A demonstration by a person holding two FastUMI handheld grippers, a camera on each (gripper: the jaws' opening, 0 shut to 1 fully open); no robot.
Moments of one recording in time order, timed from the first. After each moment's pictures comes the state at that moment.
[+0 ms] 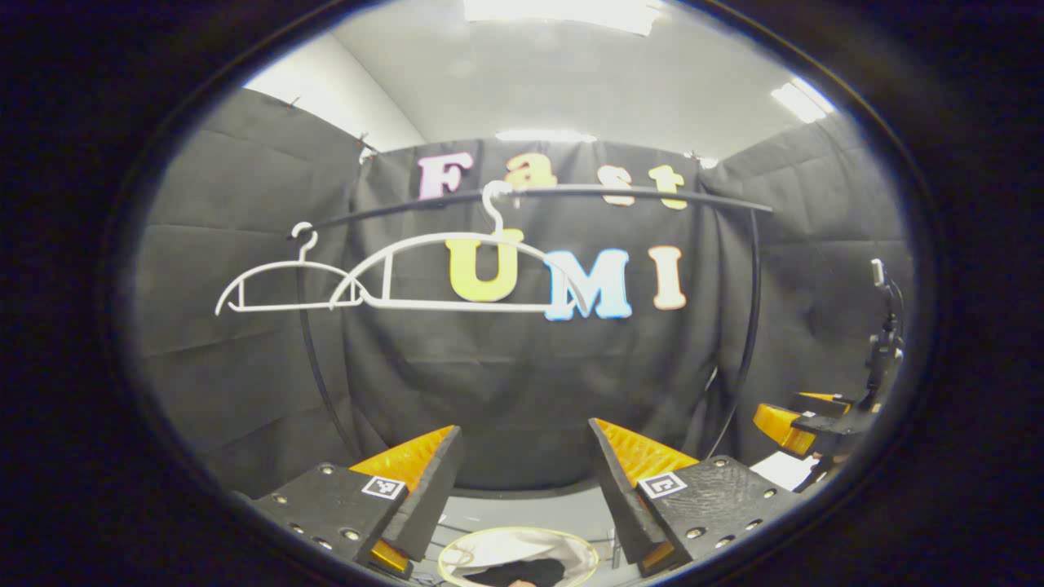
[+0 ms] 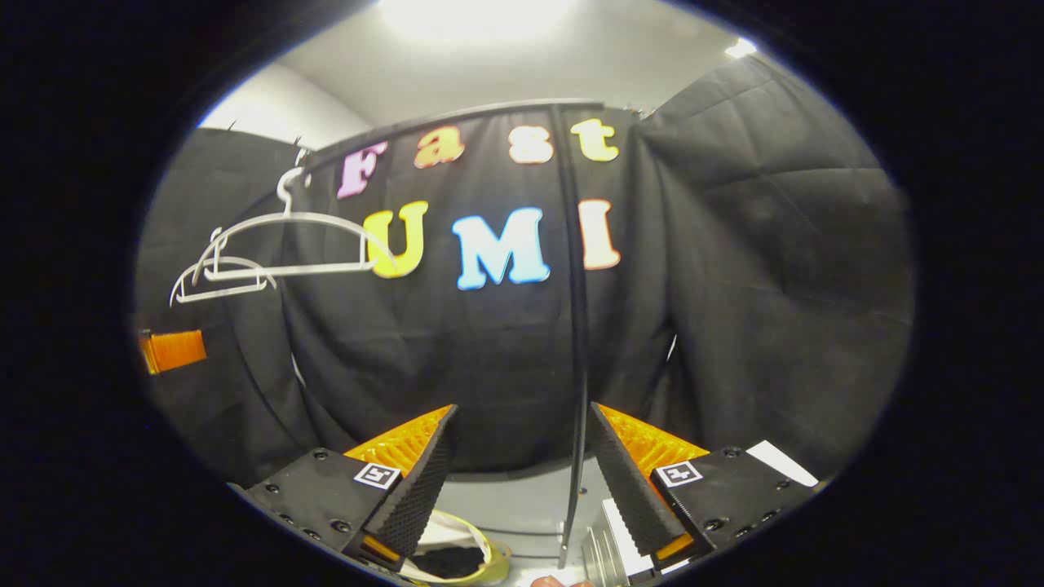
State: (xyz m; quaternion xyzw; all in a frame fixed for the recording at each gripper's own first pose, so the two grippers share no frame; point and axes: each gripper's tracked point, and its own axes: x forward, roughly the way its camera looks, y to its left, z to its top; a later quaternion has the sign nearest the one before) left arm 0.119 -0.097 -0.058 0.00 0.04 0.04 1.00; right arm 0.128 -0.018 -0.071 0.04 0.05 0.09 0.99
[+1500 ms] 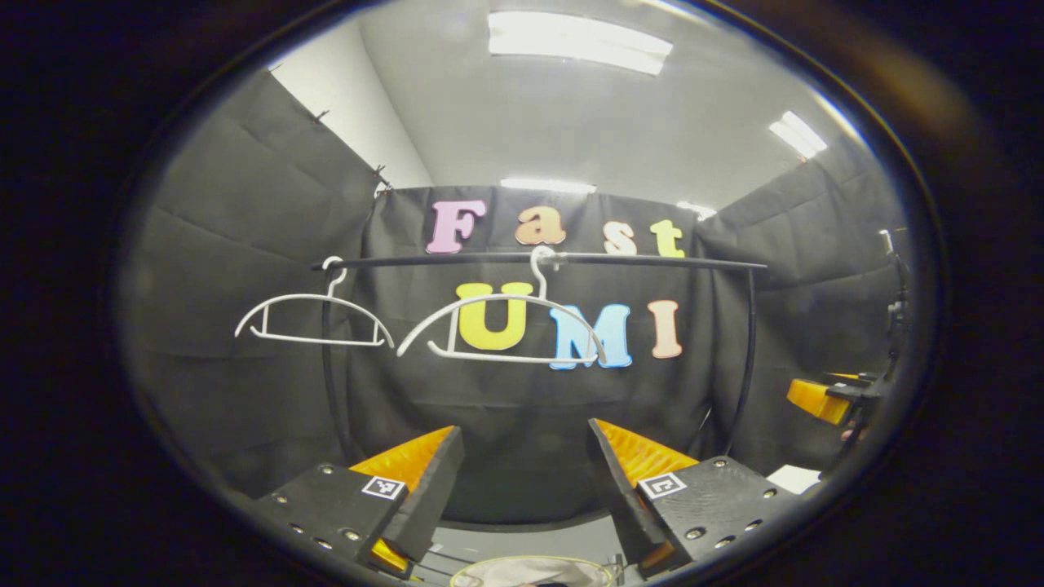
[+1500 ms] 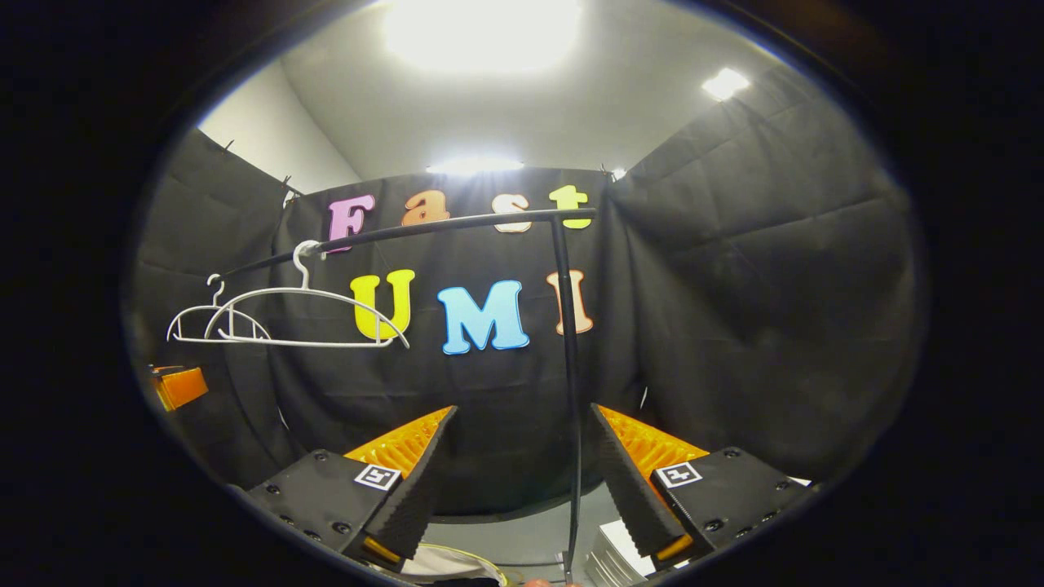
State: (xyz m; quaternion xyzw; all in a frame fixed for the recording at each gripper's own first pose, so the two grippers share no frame) left arm 0.077 -0.011 -0.041 -0.01 -0.03 -0.01 1.00; right arm 0.045 0.018 -0.016 0.01 -0.03 0.01 1.00
